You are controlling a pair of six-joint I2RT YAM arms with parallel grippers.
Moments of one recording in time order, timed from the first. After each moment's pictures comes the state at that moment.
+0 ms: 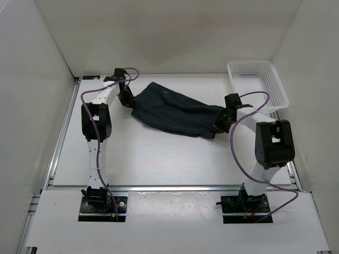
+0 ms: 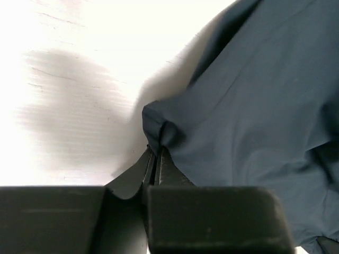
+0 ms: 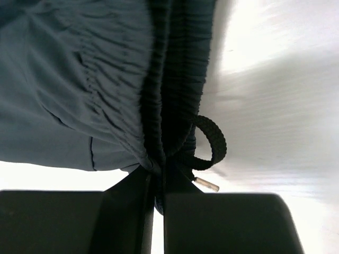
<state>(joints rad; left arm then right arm) -0.10 2.41 2.09 -0.87 0.14 -0.53 0.17 1.77 1.10 -0.51 -0.23 0.68</state>
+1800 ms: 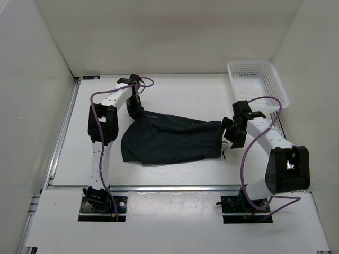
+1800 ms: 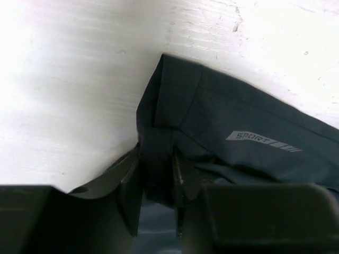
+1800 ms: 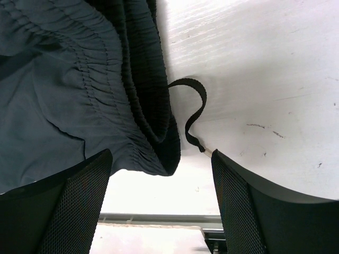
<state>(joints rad) -0.24 2.35 2.00 -1.06 -0.04 -0.46 0.16 1.45 0.97 -0.80 -0.10 0.49</state>
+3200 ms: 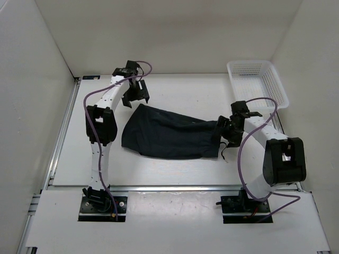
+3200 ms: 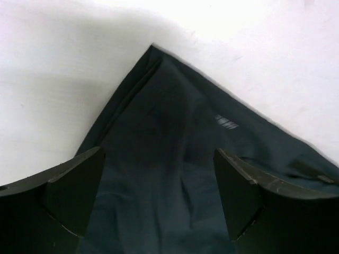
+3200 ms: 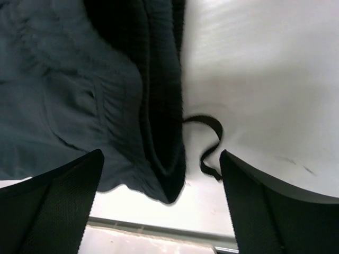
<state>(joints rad) -0.24 2.31 2.23 -1.09 -0.04 -0.49 0.15 1.52 0.97 -0.70 -0.18 0.50</state>
